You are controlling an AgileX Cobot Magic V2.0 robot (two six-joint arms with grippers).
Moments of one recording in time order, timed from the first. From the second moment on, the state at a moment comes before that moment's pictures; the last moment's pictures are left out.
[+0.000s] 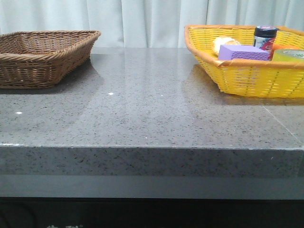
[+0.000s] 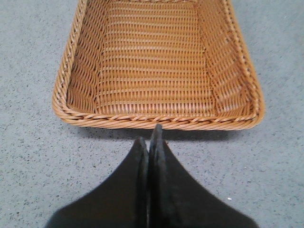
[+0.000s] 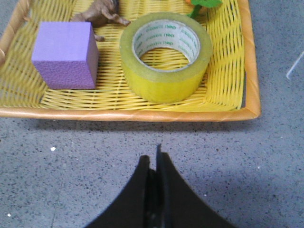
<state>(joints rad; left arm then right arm) -0.04 0.91 -0.91 -0.05 0.67 0.04 -0.03 0.78 -0.81 0.06 0.76 0.01</state>
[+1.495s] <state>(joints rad) -0.52 0.72 -0.82 -0.14 0.69 0.16 -0.13 1.39 -1.43 0.04 1.08 0.03</state>
